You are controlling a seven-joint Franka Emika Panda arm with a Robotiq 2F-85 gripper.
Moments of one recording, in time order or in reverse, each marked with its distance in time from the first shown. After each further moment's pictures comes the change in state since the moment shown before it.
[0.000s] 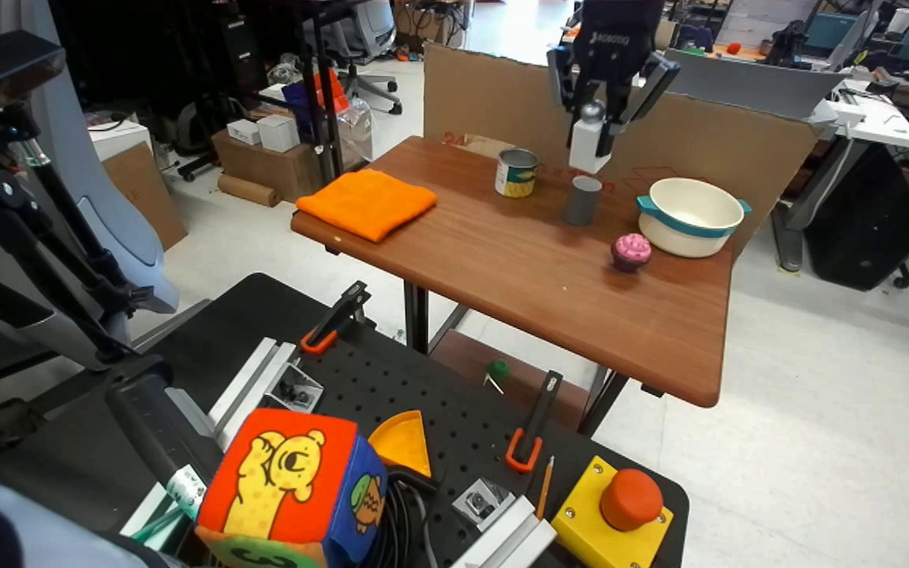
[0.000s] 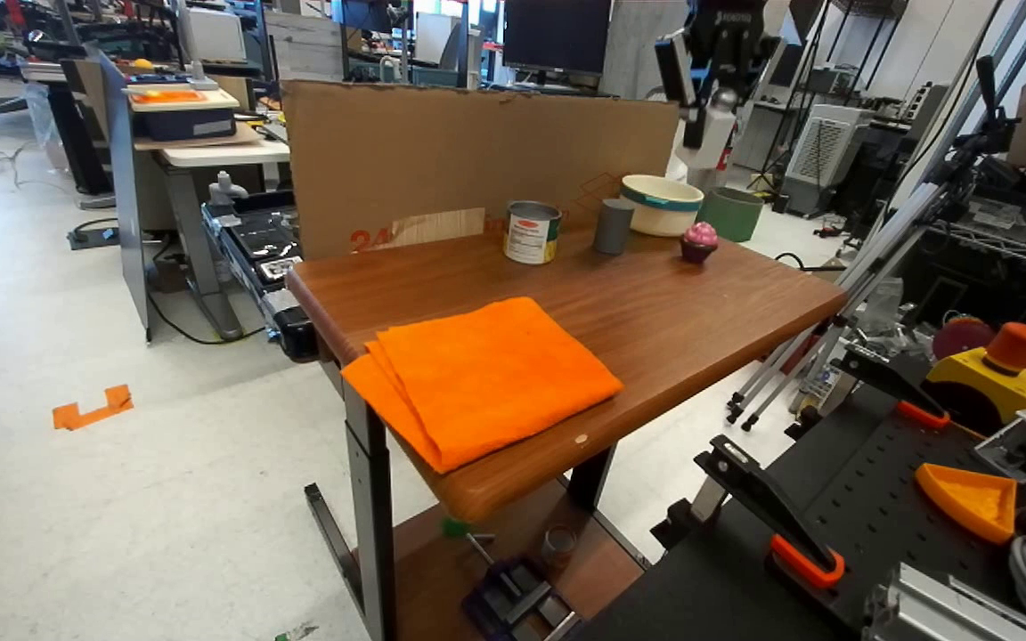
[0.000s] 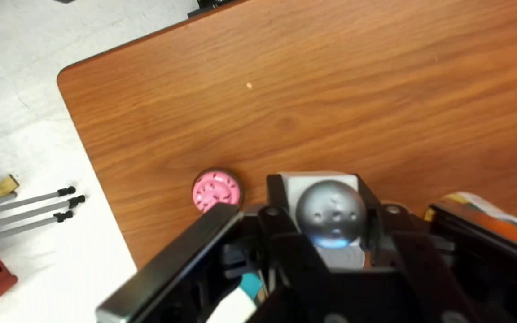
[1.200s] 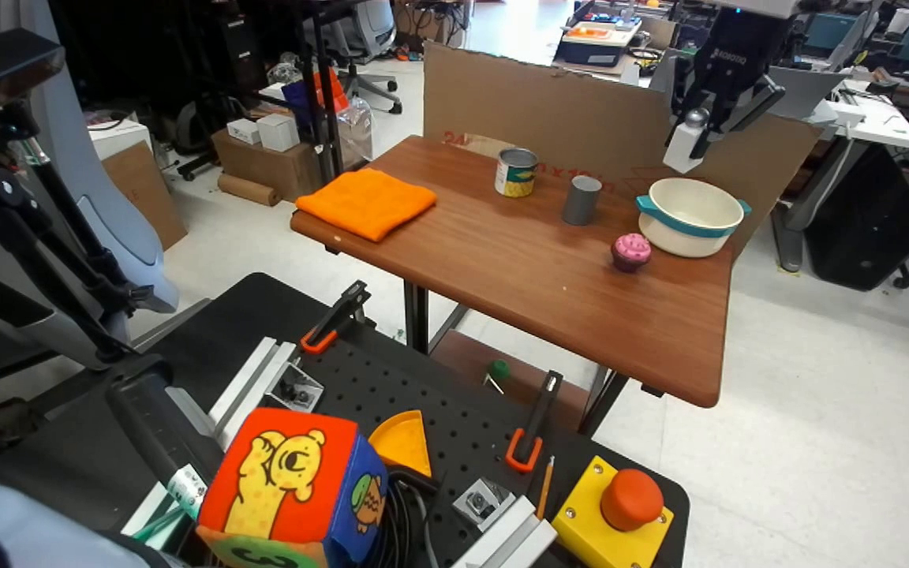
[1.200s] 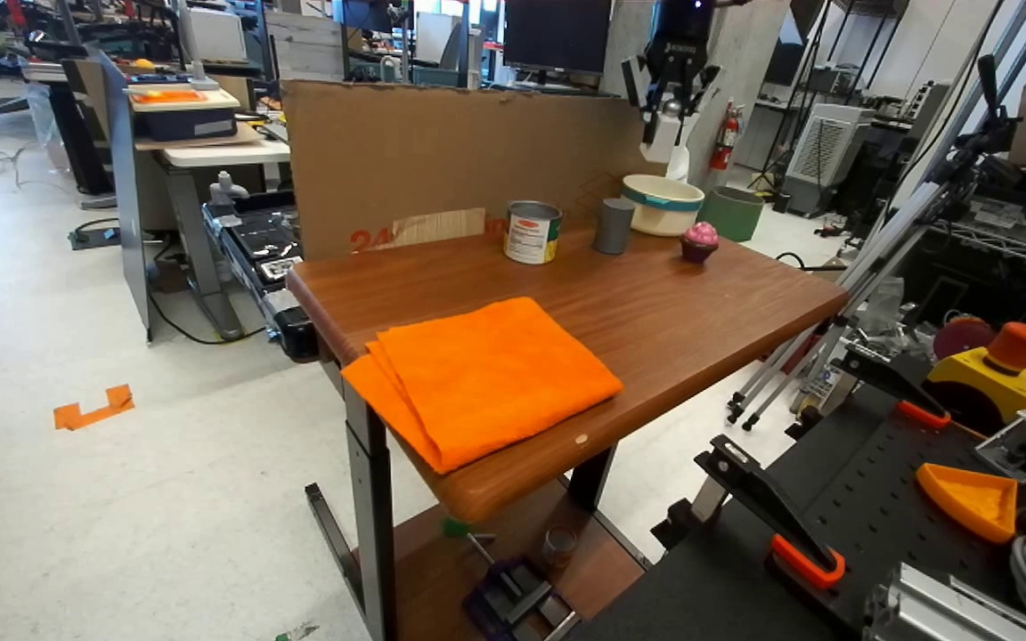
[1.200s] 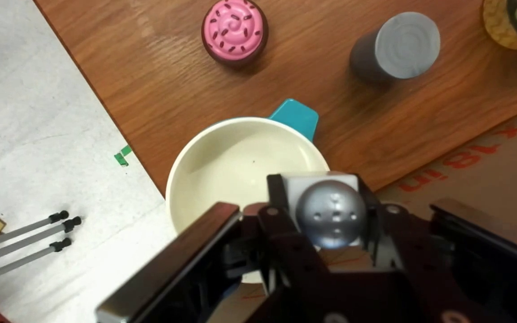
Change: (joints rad) arm -0.139 0.543 -0.046 0.794 0.168 -0.287 -0.020
